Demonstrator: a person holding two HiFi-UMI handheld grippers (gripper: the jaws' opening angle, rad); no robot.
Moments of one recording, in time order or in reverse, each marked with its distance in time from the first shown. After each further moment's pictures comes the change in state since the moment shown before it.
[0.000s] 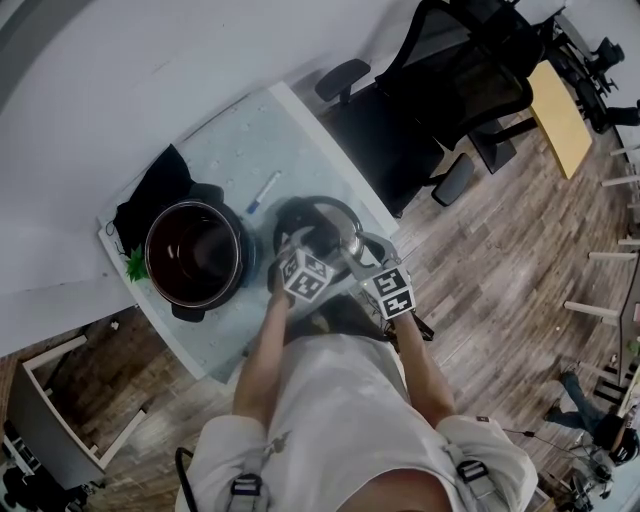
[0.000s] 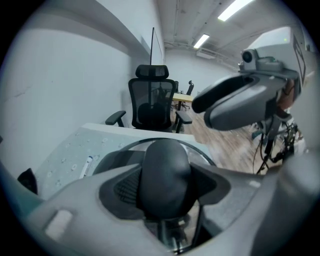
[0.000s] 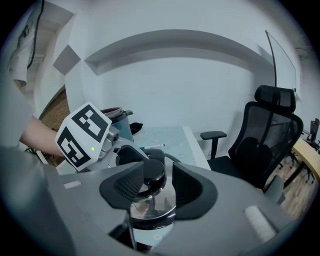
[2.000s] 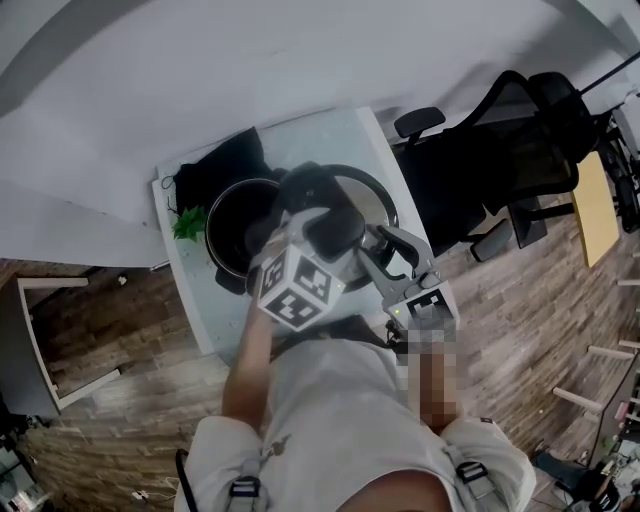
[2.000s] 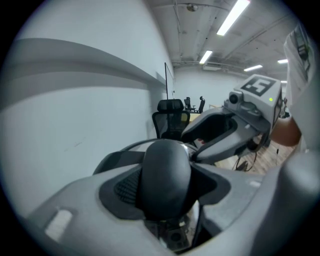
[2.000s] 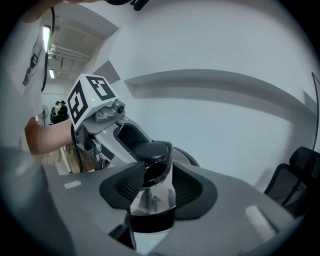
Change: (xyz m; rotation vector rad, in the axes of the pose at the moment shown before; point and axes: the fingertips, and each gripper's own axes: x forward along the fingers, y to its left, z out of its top) left arm -0.262 0.070 0.112 0.009 -0.167 0.192; right arm -0.044 0.116 0.211 -0.328 -0.224 0.216
